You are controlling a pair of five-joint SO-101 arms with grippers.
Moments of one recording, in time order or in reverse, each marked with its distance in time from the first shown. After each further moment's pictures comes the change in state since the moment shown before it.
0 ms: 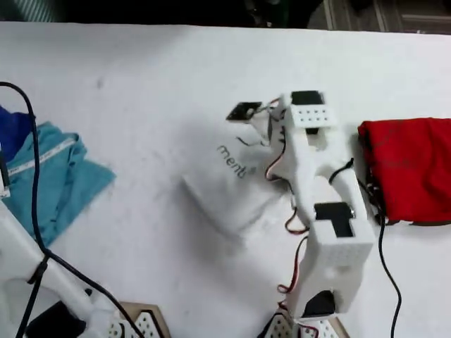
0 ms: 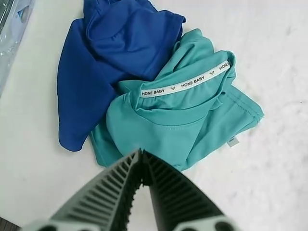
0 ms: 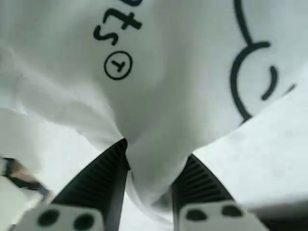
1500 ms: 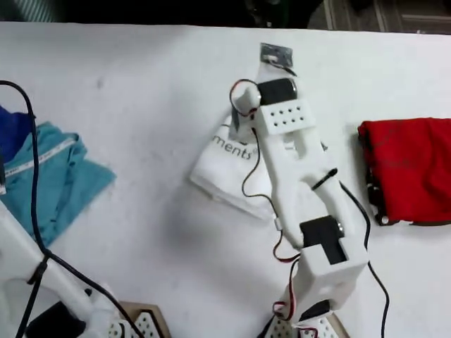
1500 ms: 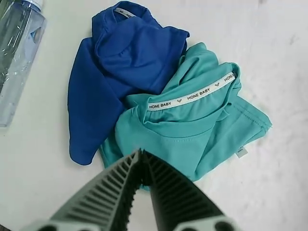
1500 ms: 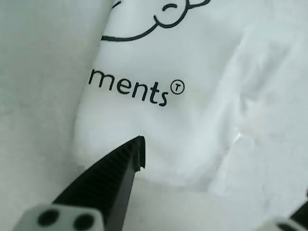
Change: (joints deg) left arm 0.0 0.0 0.0 -3.2 -2.5; right arm -12.1 -9.5 -4.5 -5.5 -89.1
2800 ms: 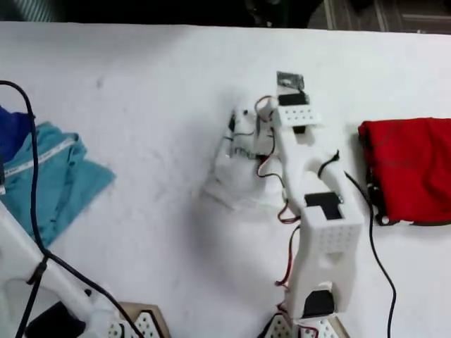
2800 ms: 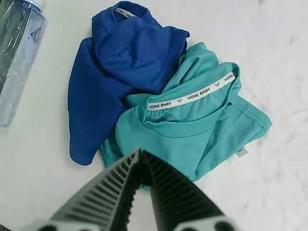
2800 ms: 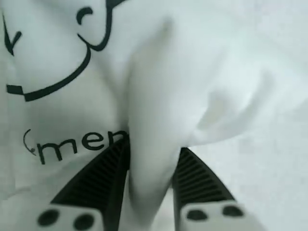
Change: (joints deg) left arm 0.0 0.0 0.0 0.0 -0.2; right arm 9.8 15.2 1.6 -8.5 17.6
